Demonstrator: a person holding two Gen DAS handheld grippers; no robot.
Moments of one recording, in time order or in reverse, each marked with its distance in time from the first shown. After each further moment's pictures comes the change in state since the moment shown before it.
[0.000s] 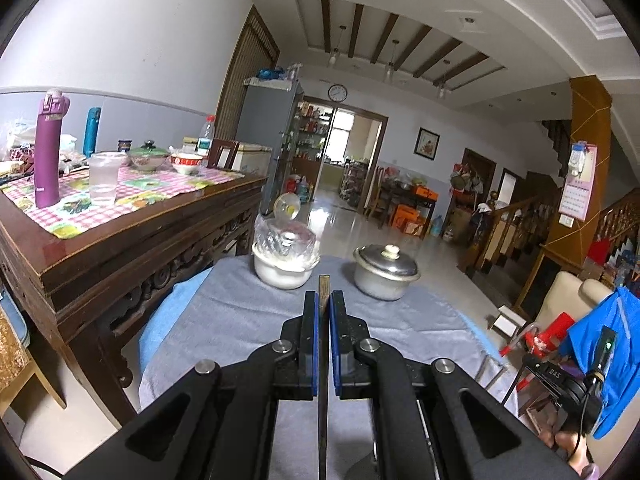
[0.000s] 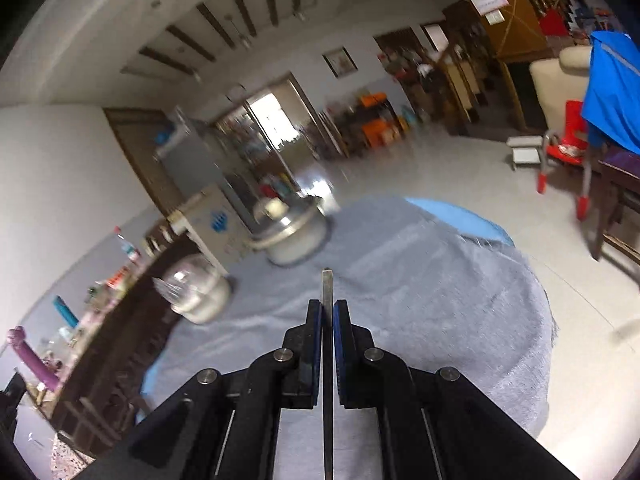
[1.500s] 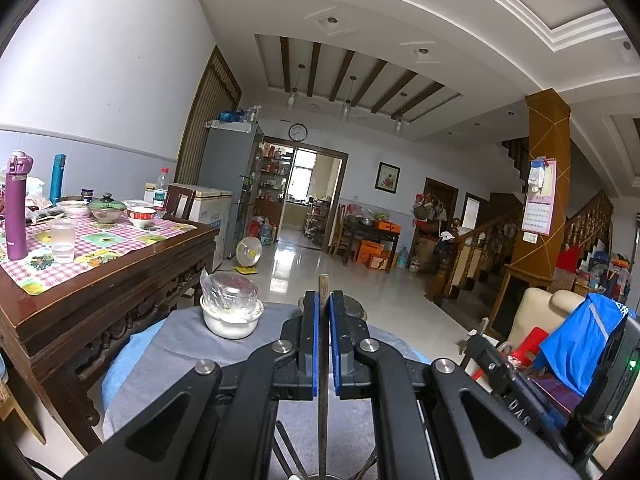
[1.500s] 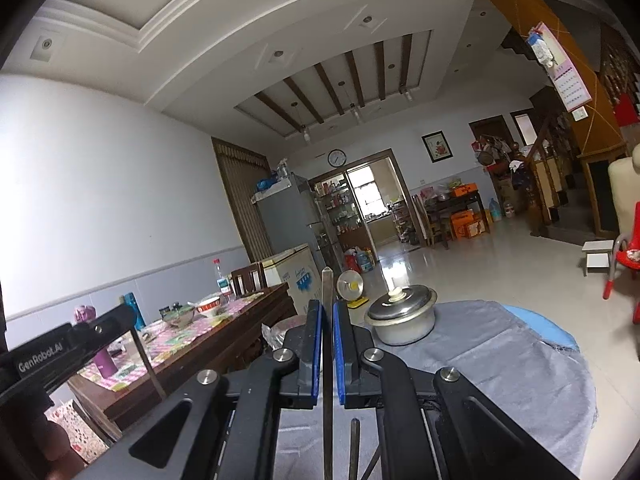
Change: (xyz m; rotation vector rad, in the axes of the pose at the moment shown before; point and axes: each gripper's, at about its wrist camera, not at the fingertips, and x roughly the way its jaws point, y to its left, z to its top) left arm -0.012 -0.063 0.028 0.055 -0.144 -0.120; right arm -0.086 0.133 0.000 -0.235 -0.263 0.268
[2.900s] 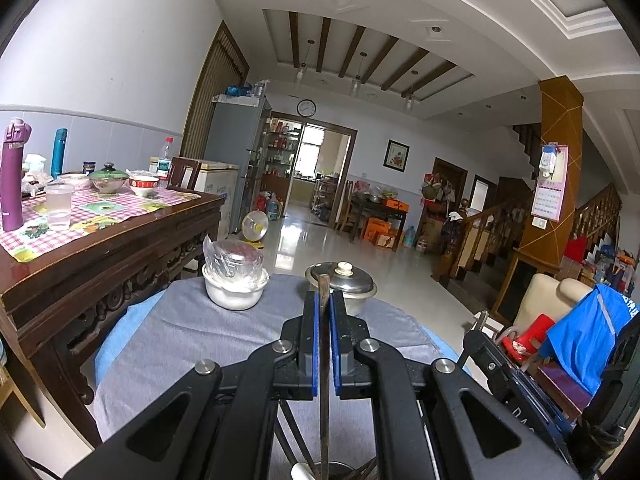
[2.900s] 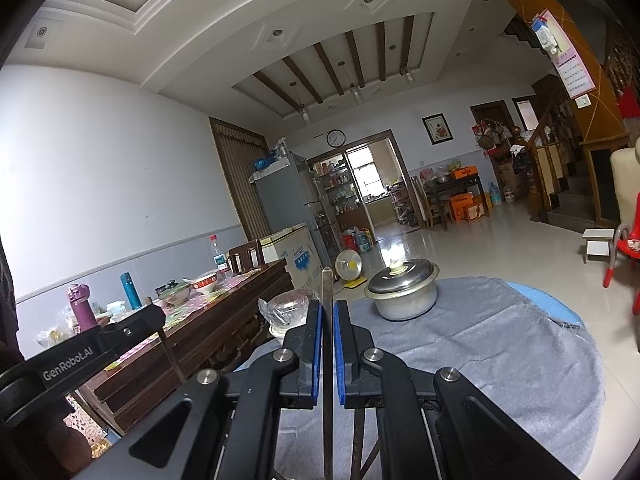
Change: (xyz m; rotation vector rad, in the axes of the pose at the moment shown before) left arm 0.027 0.004 -0.026 -0.024 0.088 0.023; right arm 0.019 -0.003 -0.024 0.005 0.072 -0.003
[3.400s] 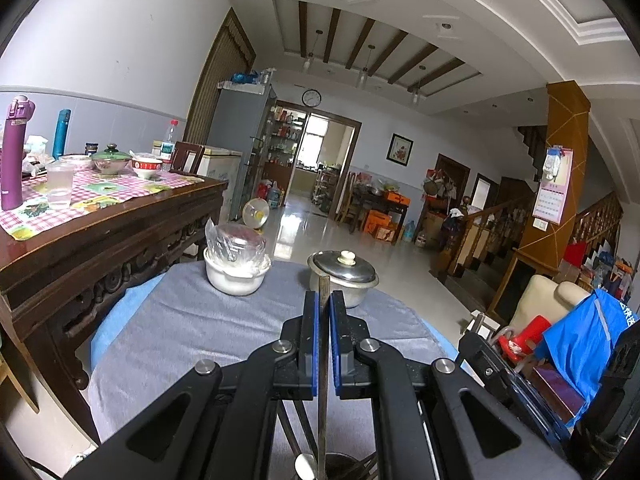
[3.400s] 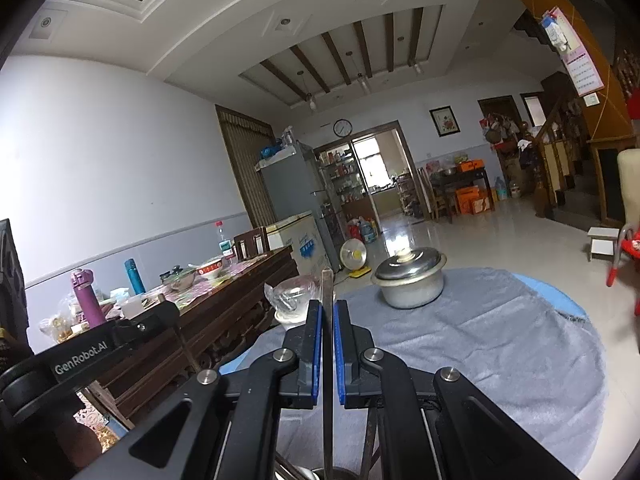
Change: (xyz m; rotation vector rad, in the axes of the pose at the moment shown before) left arm 0.007 0.009 -0.012 -0.038 0.042 0.000; right arm 0.008 0.002 -0.011 -0.018 0.046 0.023
